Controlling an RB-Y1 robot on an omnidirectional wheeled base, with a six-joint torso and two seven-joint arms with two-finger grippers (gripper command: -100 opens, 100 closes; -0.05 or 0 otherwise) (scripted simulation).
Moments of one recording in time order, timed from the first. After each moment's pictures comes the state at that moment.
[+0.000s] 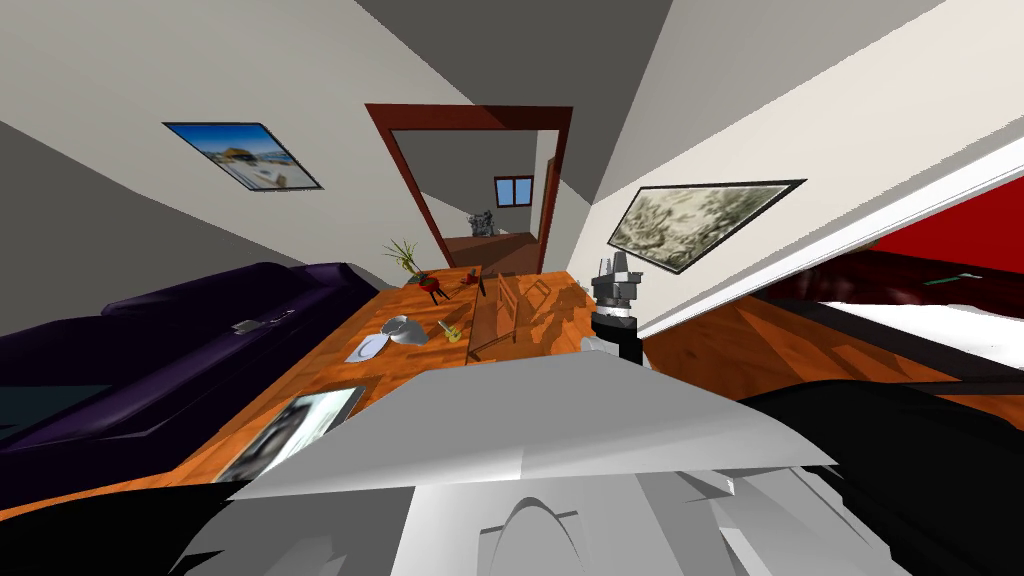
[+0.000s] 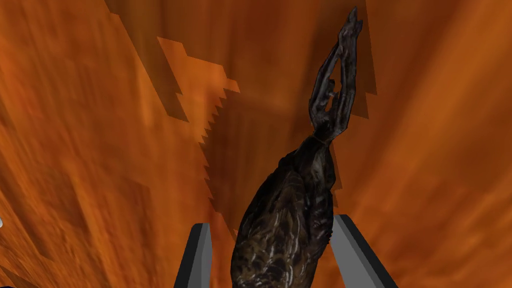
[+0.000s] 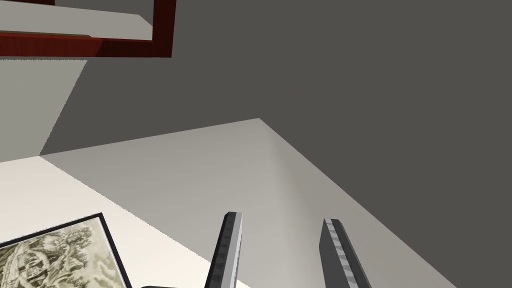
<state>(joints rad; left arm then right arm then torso) 0.51 0.36 -0.05 -0.78 -0.32 -0.13 0.67 0.54 0.04 -0.06 -2.36 0.01 -0.47 -0.02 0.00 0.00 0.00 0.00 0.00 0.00</state>
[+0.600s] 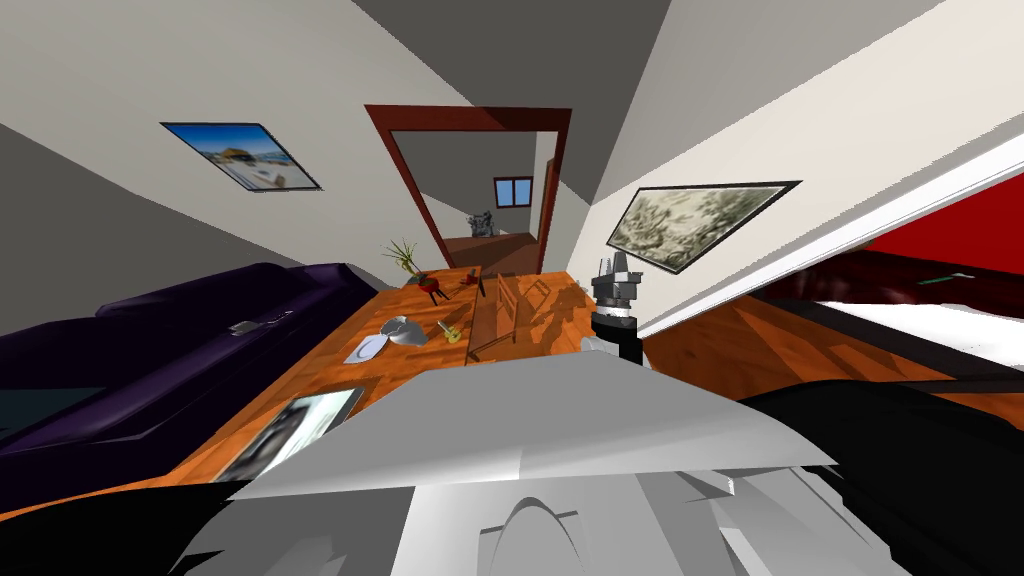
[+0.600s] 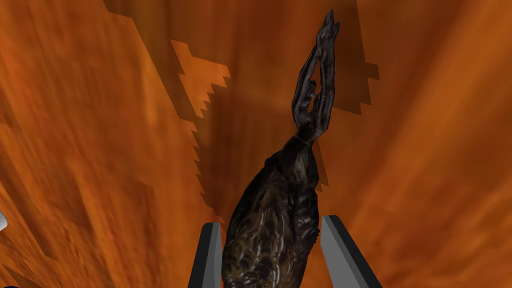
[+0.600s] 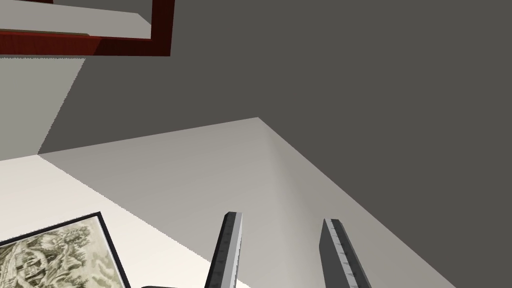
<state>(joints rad) 0.52 0.36 -0.05 -0.79 -0.32 -0.13 0.67 0.54 0.04 -0.06 -2.36 0.01 -0.47 -0.02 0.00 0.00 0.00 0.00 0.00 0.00</state>
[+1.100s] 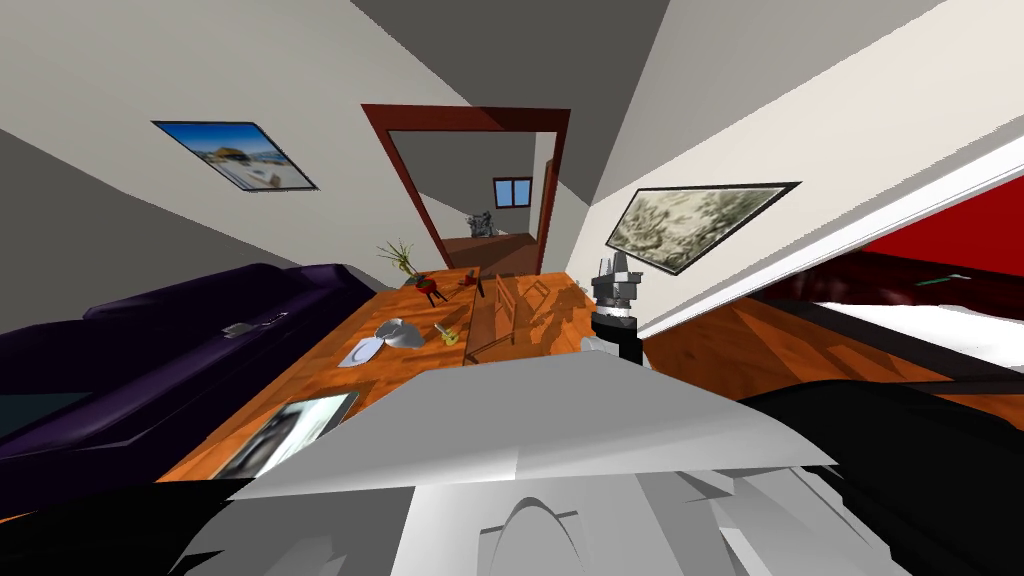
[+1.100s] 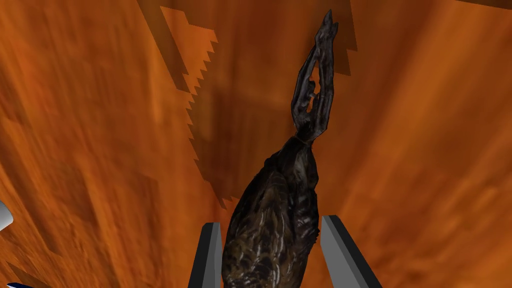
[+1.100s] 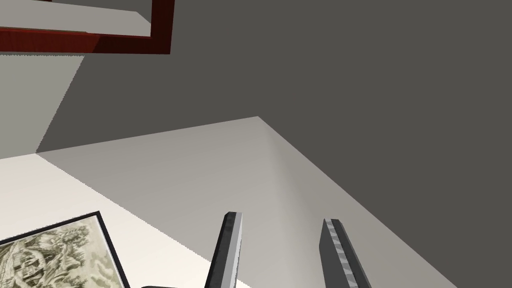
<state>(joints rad) 0.61 0.40 -0.07 -0.88 -0.36 -0.13 0.76 0.54 0.04 -0.06 -2.36 0.01 -0.47 -0.02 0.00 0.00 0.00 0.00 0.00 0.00</state>
